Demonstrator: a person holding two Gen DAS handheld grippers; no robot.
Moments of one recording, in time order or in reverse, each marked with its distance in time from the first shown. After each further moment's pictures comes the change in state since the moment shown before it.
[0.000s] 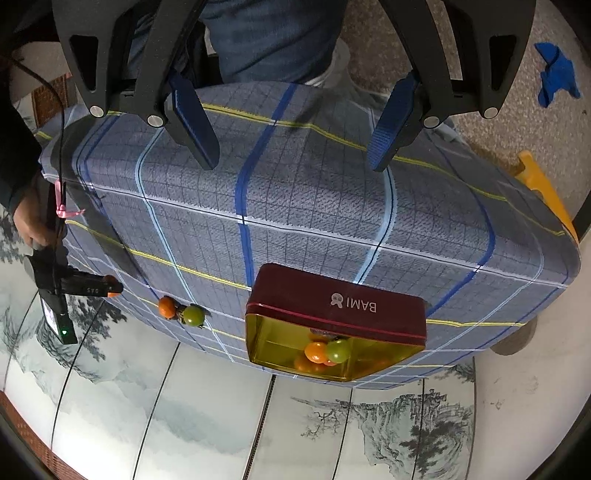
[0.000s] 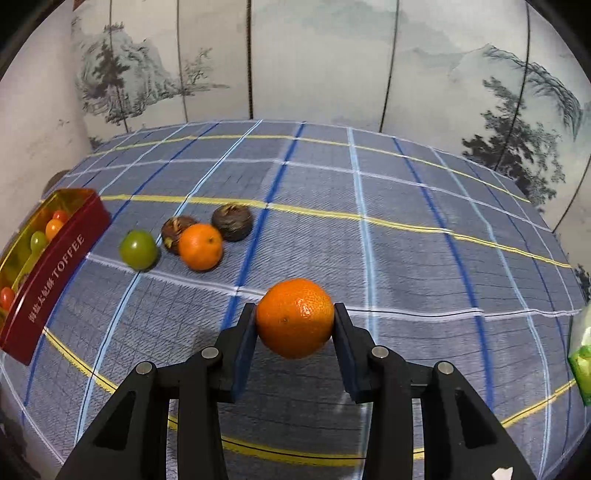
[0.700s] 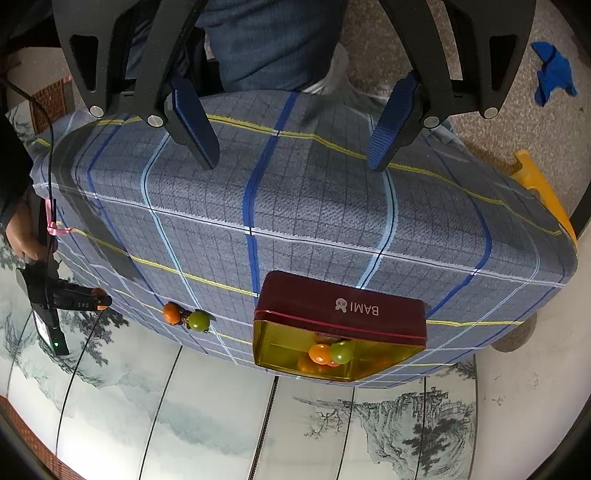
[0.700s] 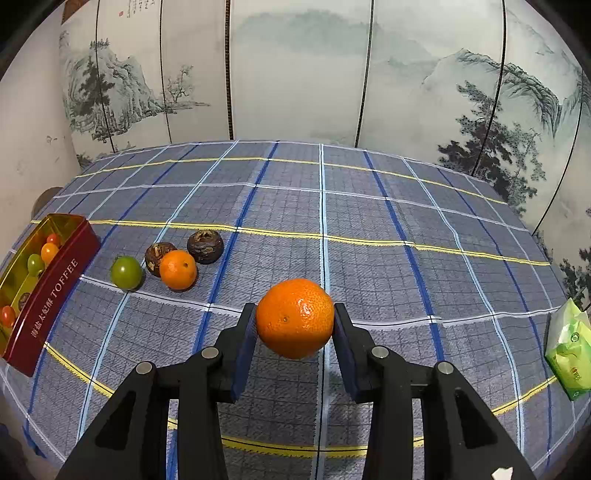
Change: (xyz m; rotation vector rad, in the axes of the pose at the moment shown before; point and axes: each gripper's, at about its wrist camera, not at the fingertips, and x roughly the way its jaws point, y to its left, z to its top) left arm -0.004 -0.005 -0.006 0.018 0.006 0.004; right arm -0.024 -0.020 0.009 0.035 -0.042 -0.047
